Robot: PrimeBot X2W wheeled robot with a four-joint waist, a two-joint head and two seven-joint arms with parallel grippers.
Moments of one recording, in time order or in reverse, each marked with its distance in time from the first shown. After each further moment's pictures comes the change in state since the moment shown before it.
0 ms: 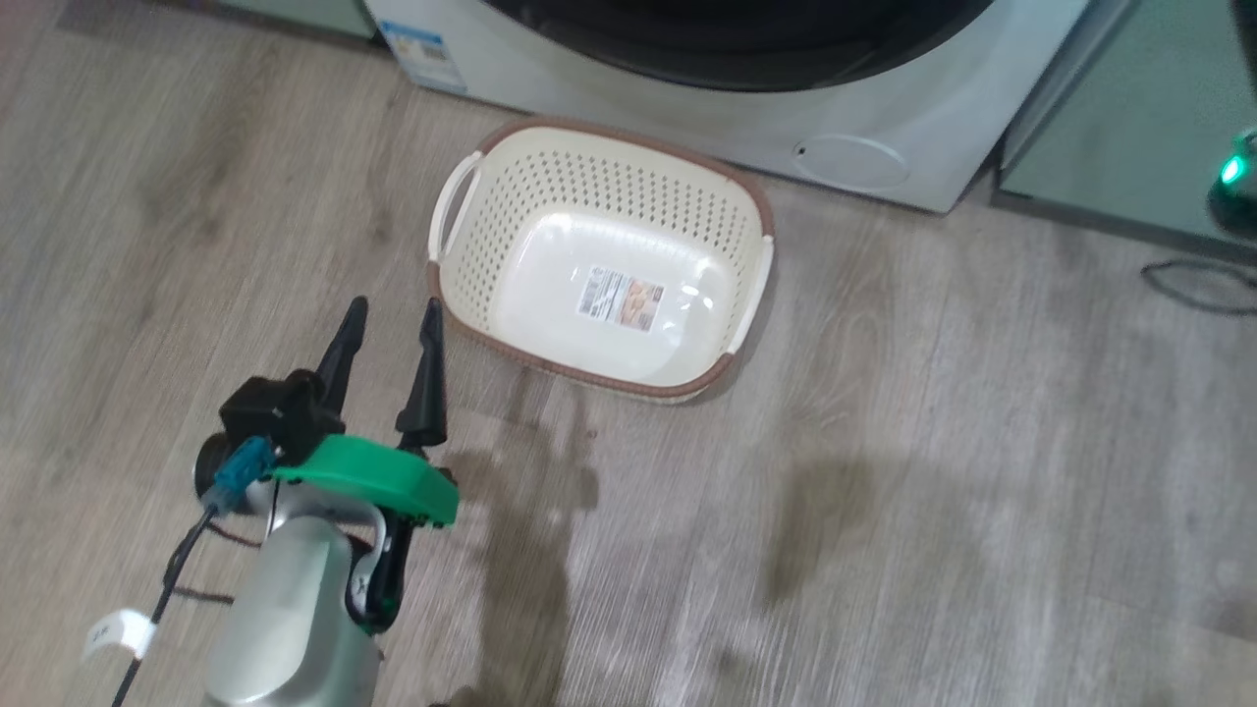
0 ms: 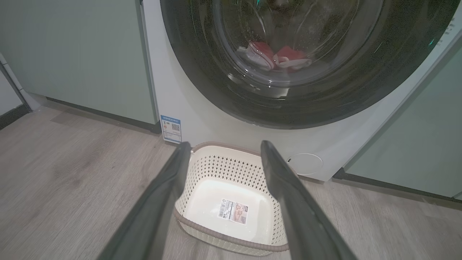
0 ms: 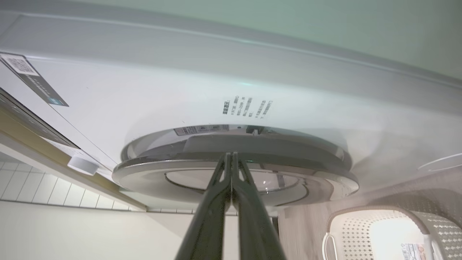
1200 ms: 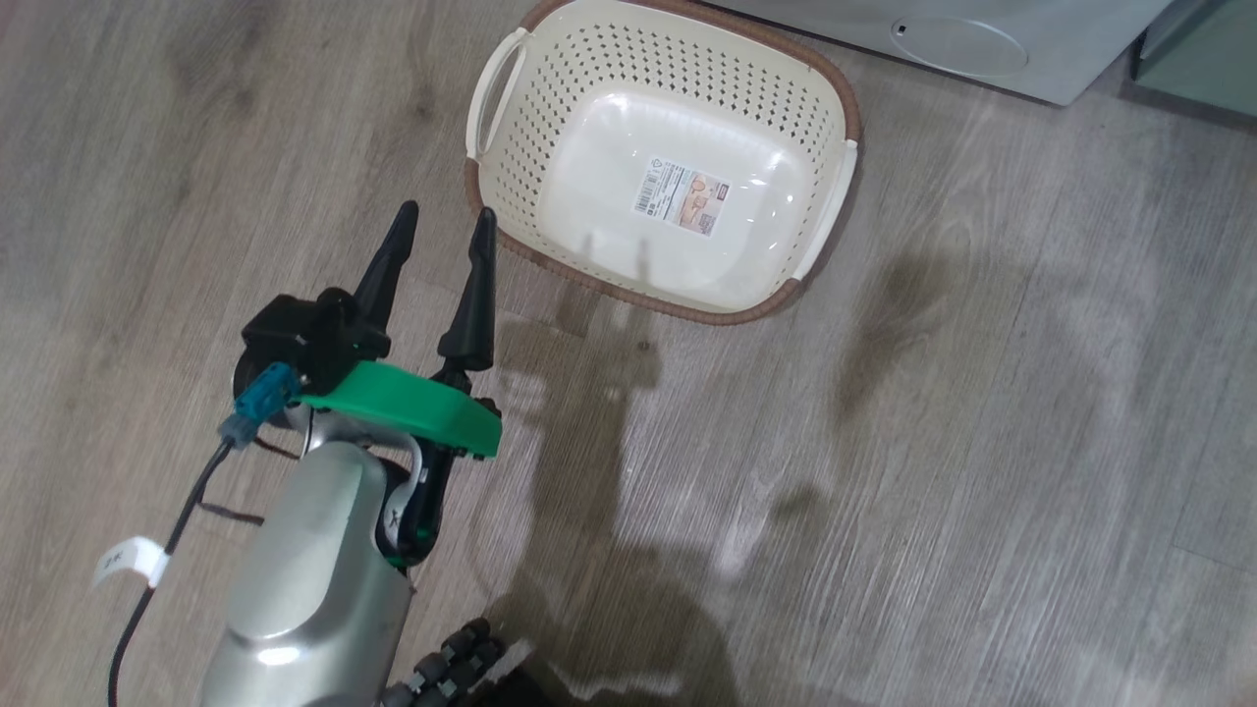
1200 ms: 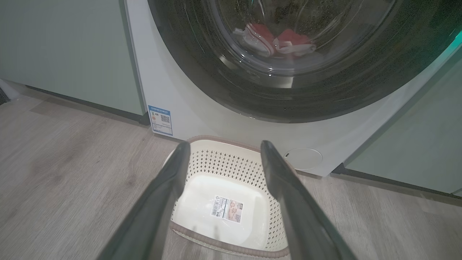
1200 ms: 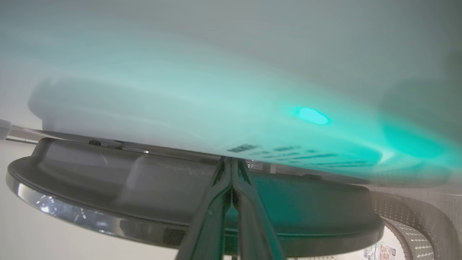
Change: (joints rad) left arm -0.119 -0.007 -0.107 -0.047 -0.091 0.006 0.000; right arm -0.469 -0.070 0.202 0.191 -0.169 0.000 0.208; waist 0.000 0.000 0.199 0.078
